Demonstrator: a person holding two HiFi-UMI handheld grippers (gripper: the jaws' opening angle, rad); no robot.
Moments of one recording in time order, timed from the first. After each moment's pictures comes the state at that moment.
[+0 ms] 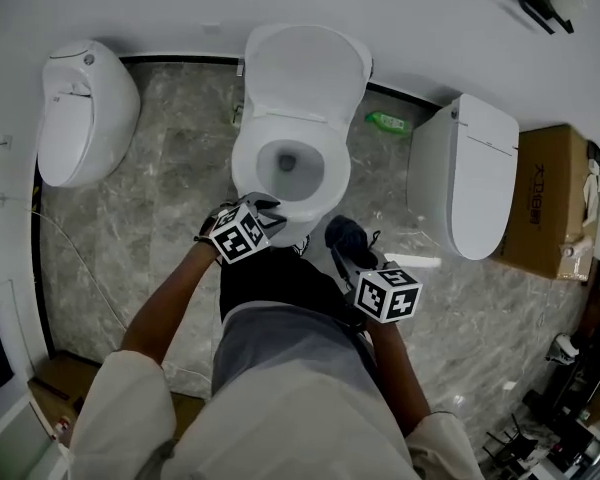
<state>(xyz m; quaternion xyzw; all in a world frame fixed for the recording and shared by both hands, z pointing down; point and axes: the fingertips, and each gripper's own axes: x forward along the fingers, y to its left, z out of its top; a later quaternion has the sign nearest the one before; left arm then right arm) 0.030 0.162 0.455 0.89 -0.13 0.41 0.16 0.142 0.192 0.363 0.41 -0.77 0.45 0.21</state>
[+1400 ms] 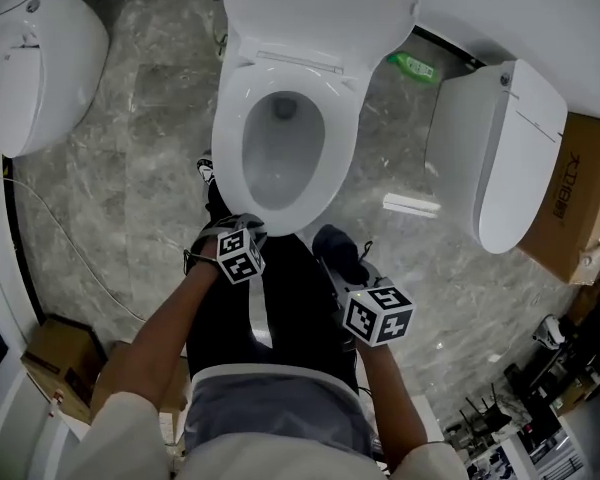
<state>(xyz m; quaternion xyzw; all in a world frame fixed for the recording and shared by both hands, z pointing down) 0.022 0.279 0.699 0.81 -0.06 0.54 0.24 0.135 0.221 0.522 0.36 -0.70 0.54 0.28</state>
